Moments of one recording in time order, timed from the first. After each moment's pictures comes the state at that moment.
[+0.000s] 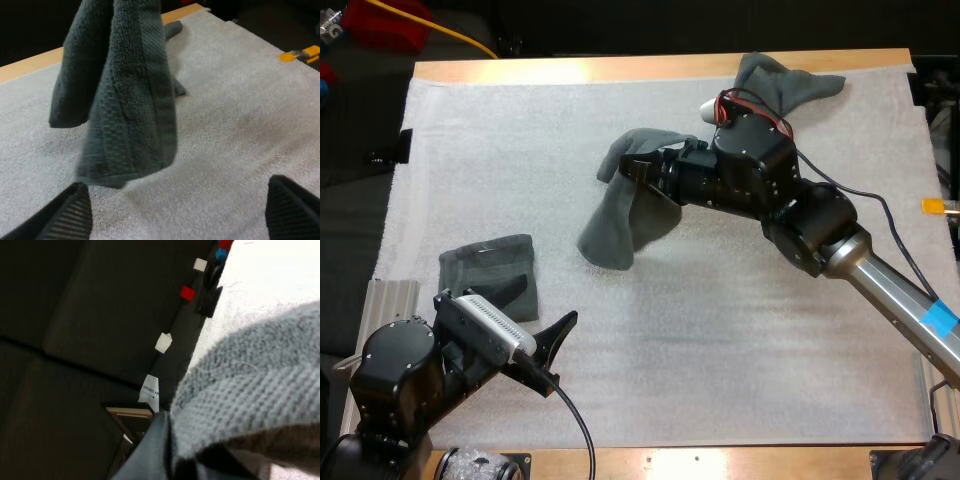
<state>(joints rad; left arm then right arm) -0.21 0.46 -0.82 0.92 0.42 -1.68 0.71 1.50 -1.36 0.33 -0.33 -1.06</state>
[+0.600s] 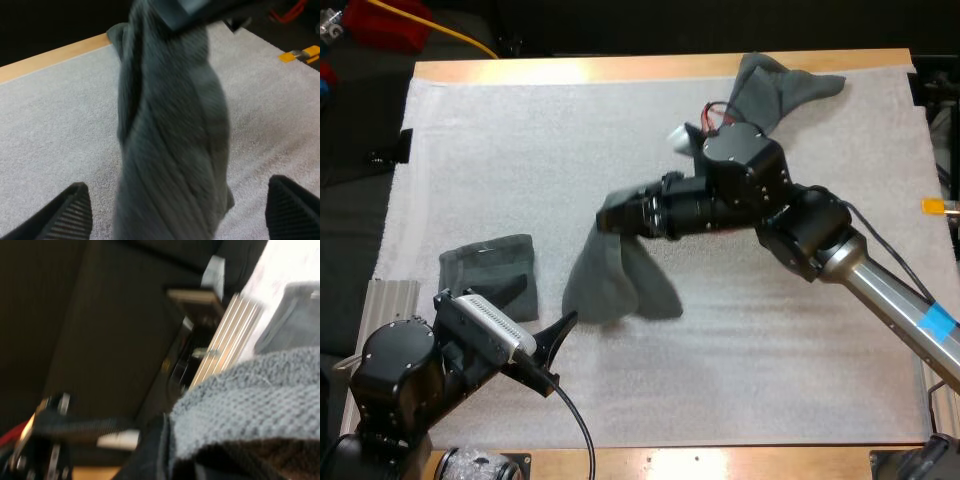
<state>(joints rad) -0.21 0.46 -0.82 0.92 0.42 -1.68 0.75 1.50 -1.38 0.46 -0.72 -1.08</state>
